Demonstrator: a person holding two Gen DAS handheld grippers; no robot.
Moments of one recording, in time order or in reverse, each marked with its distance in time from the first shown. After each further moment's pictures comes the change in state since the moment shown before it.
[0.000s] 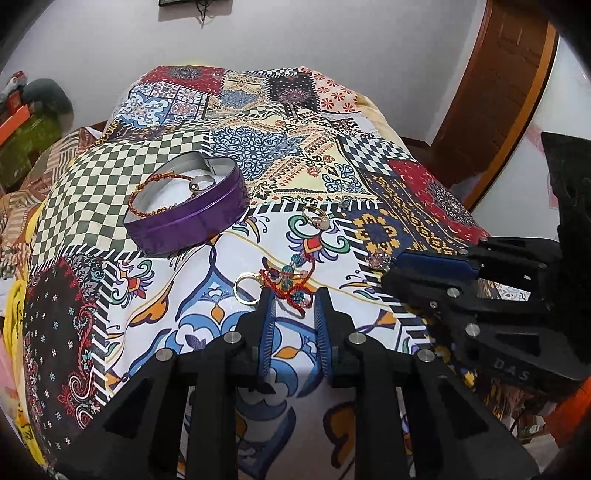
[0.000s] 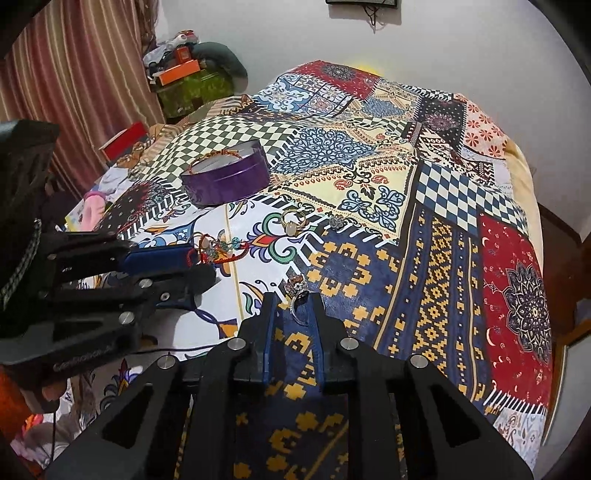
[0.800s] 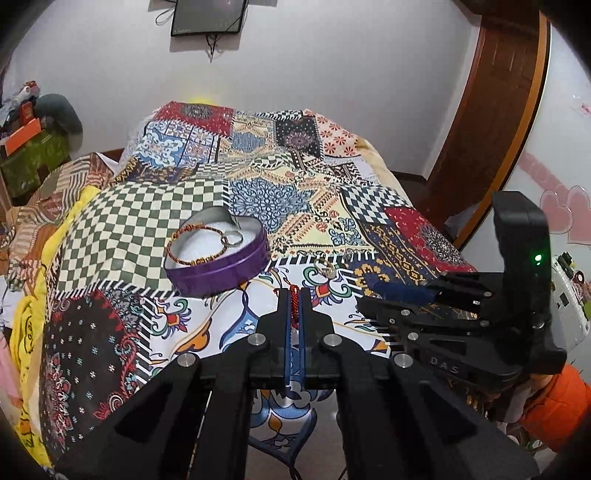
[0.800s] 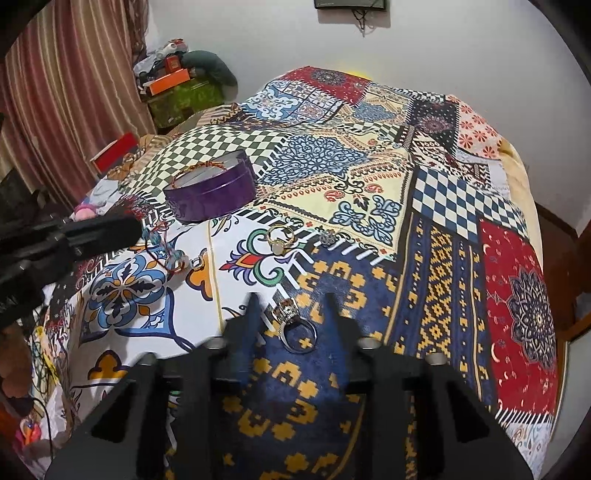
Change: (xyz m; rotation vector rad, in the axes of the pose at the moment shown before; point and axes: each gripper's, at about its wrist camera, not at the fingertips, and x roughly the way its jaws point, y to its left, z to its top) left arm -0.048 0.014 0.012 -0.015 -0.150 -0.006; right arm 0.014 -0.002 0.008 0.021 -0.032 -0.018
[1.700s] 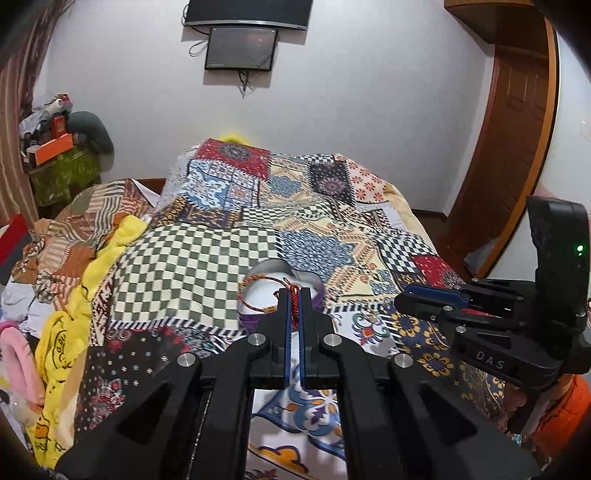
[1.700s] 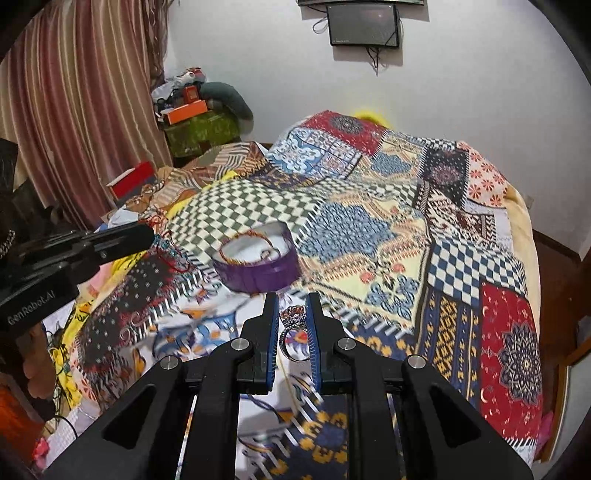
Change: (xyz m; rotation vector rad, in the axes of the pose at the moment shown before) left arm -0.050 0.041 0.020 -0.041 -0.147 0.092; right arm -0.035 0.038 0.046 -0.024 -0.136 0.026
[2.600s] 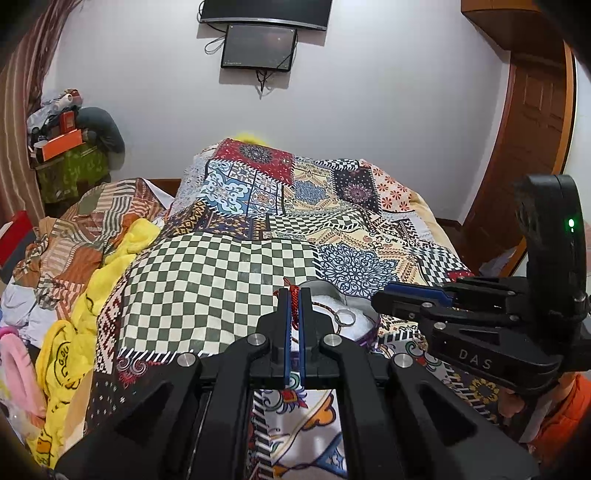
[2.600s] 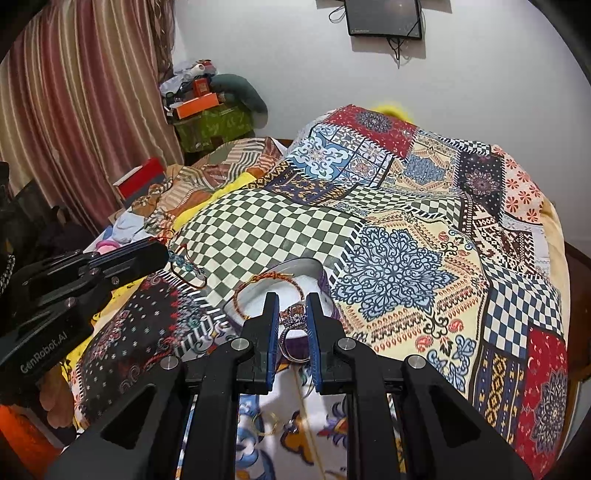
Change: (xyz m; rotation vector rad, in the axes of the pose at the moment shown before) left arm 0.045 0.042 0.016 -0.023 -0.009 0.032; right arm 0.065 0.013 0.041 0.000 0.048 0.059
